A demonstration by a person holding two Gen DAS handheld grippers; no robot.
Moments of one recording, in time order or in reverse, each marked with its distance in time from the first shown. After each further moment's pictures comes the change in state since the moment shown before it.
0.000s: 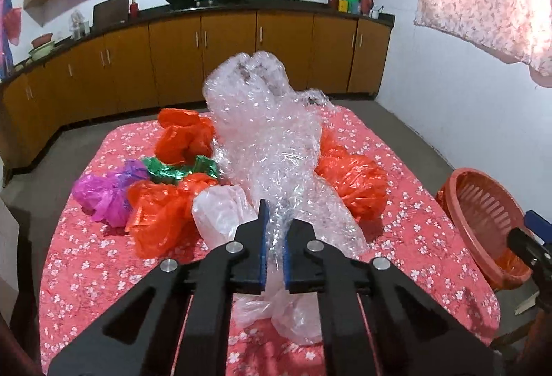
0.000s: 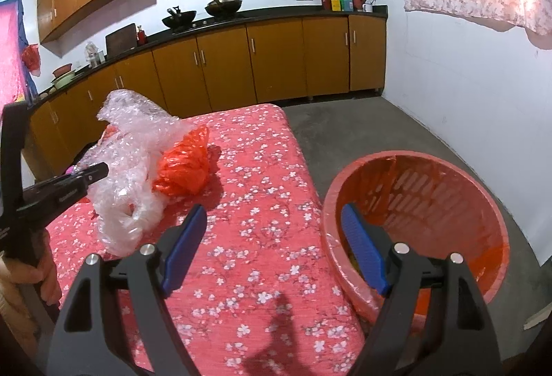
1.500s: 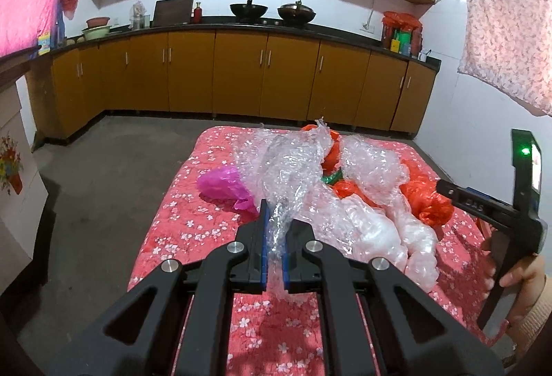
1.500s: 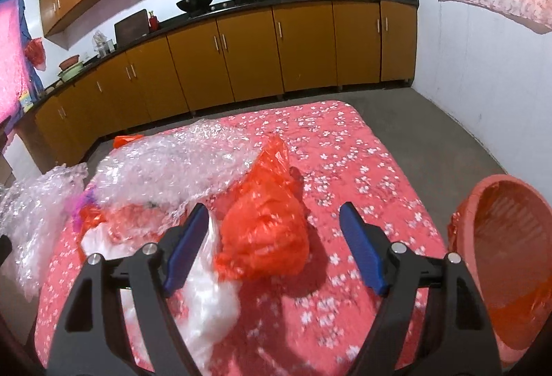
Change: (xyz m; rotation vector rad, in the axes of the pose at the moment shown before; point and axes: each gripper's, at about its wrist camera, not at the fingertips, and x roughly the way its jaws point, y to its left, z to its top) left arm -0.069 0.121 -0.024 -0.156 -0.096 0.123; right arm 0.122 0.106 0.050 -0.006 0.071 0.057
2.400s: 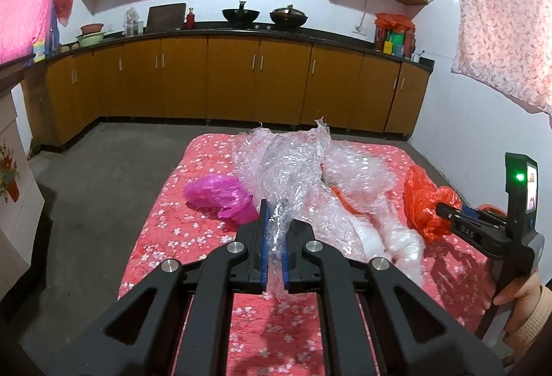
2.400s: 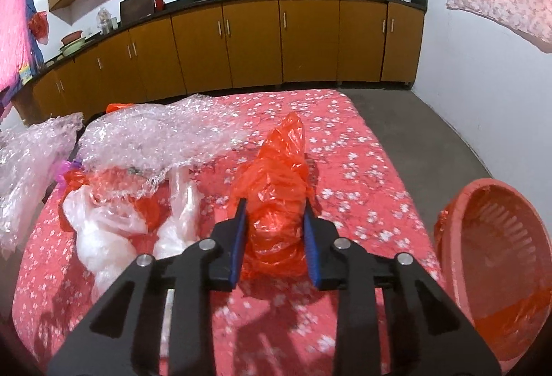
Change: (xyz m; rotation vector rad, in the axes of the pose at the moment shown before) left arm -0.004 -0.018 0.008 0.020 -0.020 -0.021; right arm -0.010 -0.012 -0.017 -0.081 0.031 -0.026
